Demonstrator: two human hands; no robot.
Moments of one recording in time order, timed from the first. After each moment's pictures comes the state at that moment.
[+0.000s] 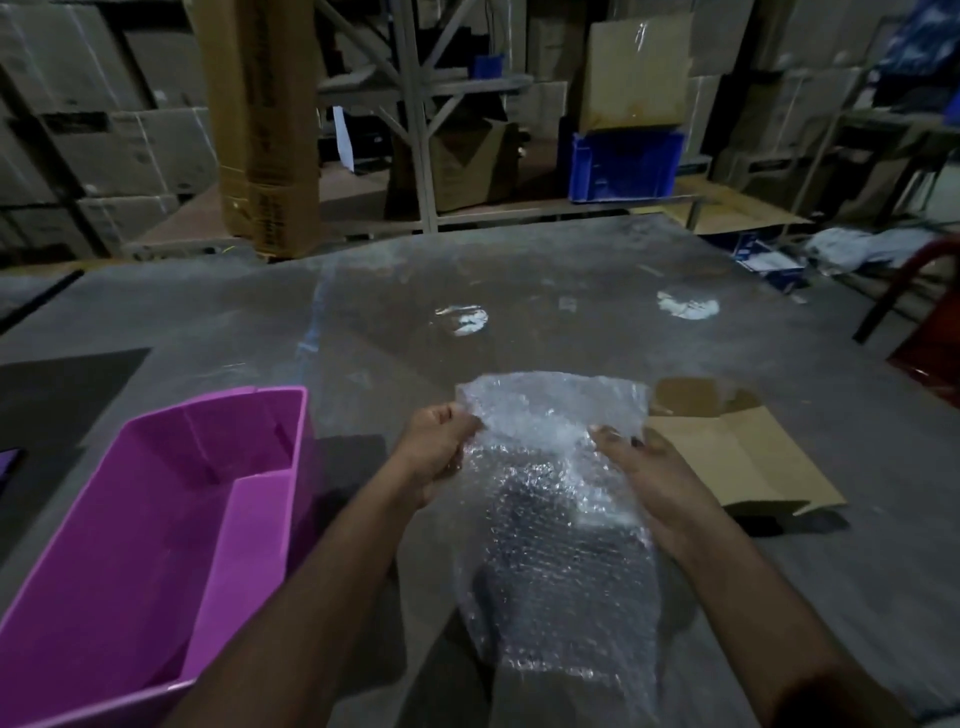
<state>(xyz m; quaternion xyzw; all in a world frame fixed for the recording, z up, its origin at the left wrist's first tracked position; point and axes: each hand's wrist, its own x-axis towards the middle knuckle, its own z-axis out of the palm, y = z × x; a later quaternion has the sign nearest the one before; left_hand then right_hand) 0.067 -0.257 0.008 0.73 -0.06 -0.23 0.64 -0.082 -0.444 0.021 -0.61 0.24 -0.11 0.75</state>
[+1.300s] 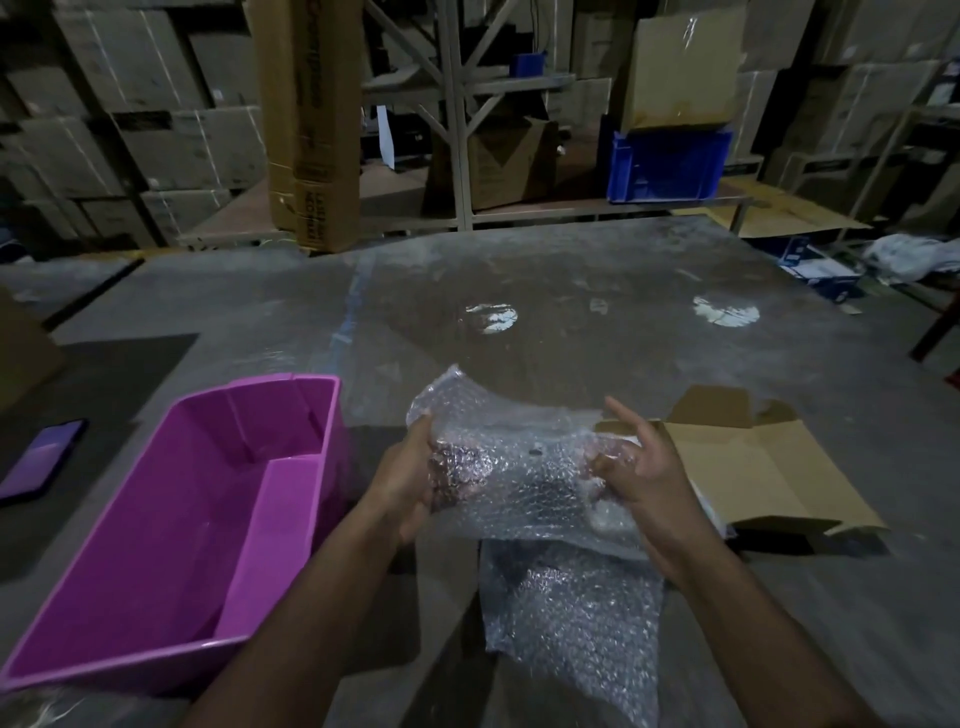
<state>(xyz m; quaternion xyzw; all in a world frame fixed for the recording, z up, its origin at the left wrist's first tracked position) 0.022 -0.213 0.026 0.63 0.09 -0.23 0.74 -0.082 -0.434 0.005 -0.65 0.15 -0.14 0.73</state>
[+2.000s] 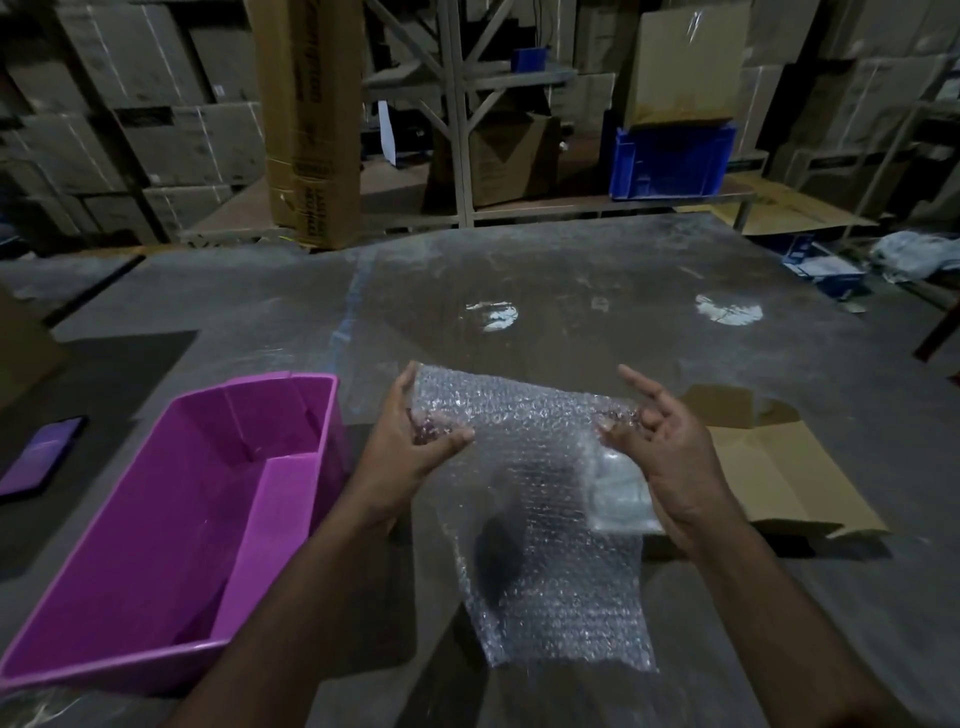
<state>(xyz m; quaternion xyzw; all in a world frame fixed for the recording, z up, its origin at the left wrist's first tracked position) 0.036 -0.198 0.024 0.72 -0.16 -0.12 0.67 -0.070 -0.454 0.022 -0.62 0.08 -0.19 0.75</state>
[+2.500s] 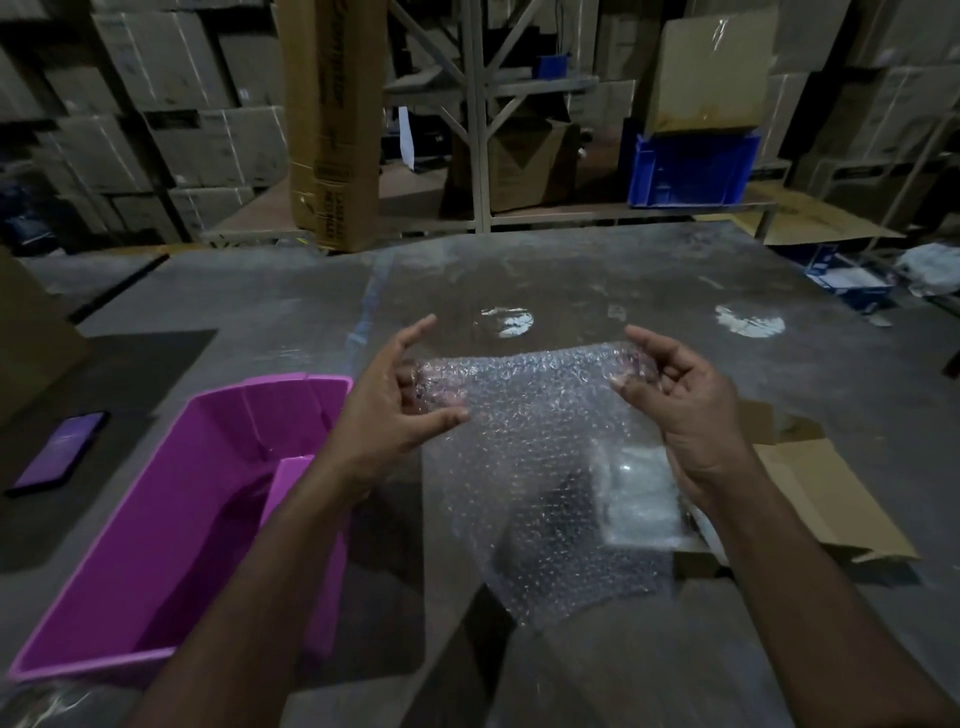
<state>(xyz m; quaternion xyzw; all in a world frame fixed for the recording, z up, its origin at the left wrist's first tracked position) 0.051 -0.182 0.073 0.75 -0.27 -0.02 0.61 -0.042 -0.459 0.063 -0.63 0.03 -0.23 0.74</state>
